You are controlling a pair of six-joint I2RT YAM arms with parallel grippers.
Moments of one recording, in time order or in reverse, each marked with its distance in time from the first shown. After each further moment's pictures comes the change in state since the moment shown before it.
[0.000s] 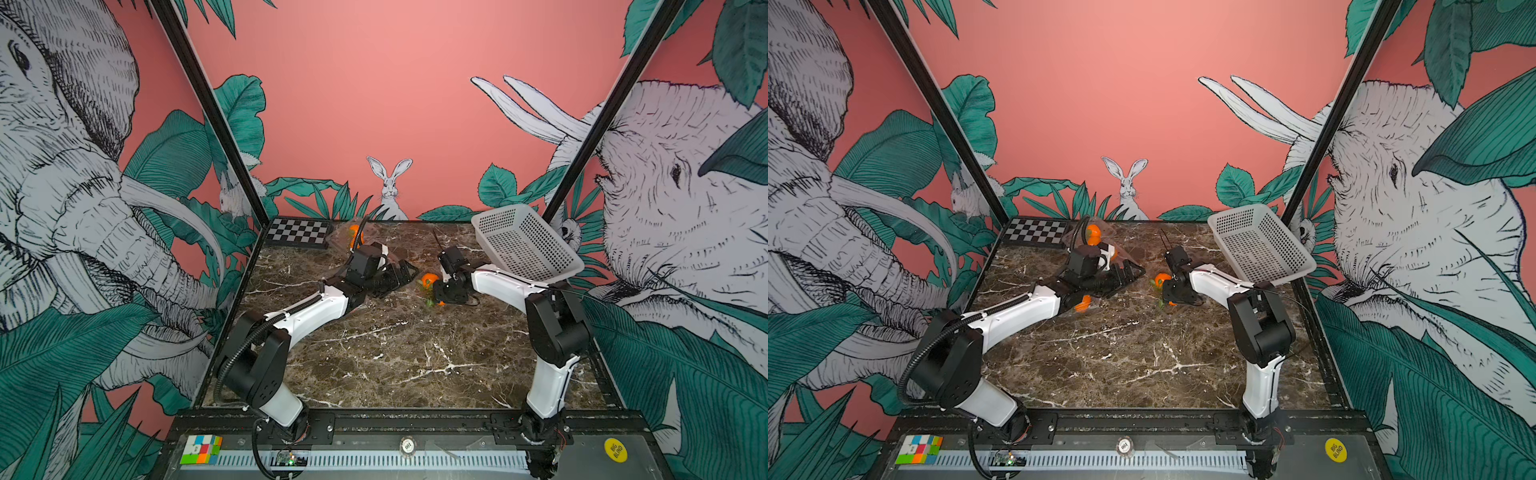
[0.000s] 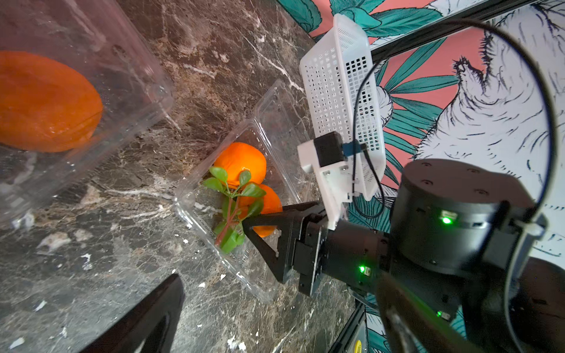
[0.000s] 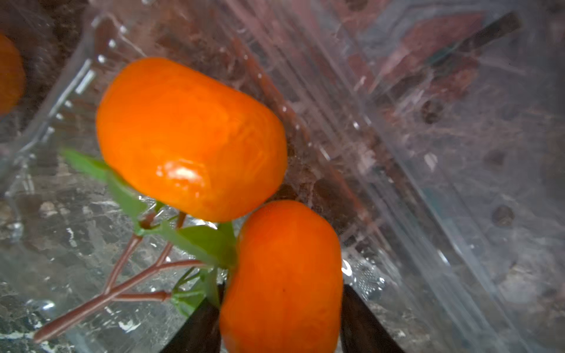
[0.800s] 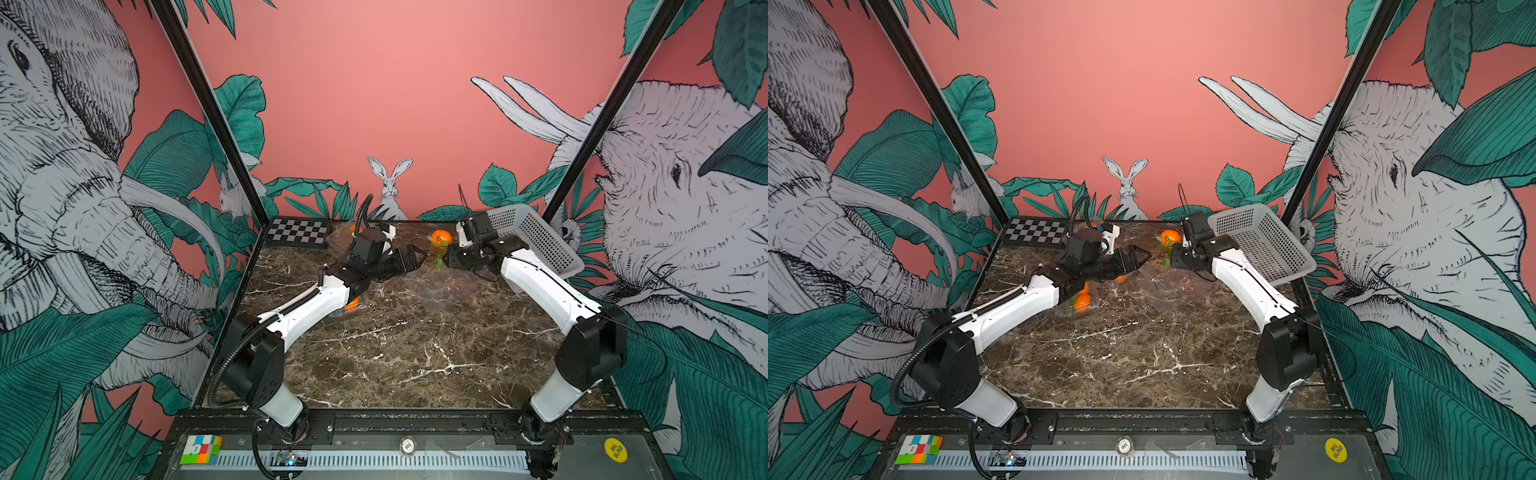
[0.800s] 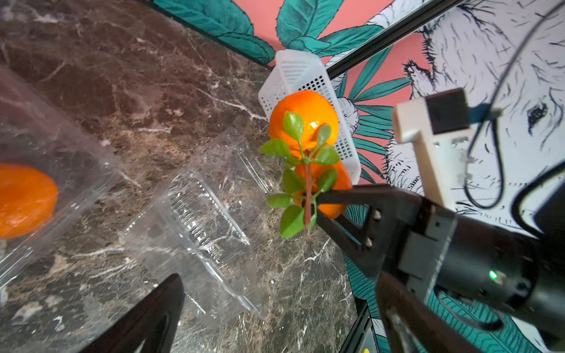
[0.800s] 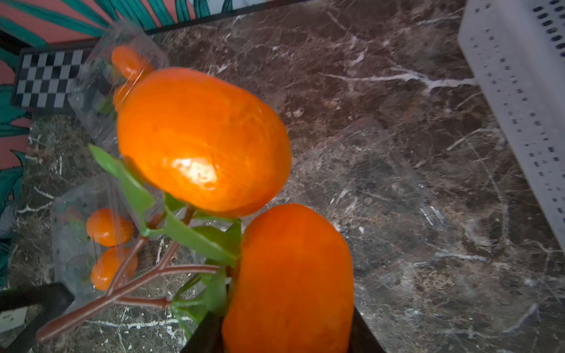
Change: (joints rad) left arm -0.046 0.008 0.232 -0.093 -0.034 0.128; right arm -0.121 -0.226 0.223 -0.113 0.014 -0.017
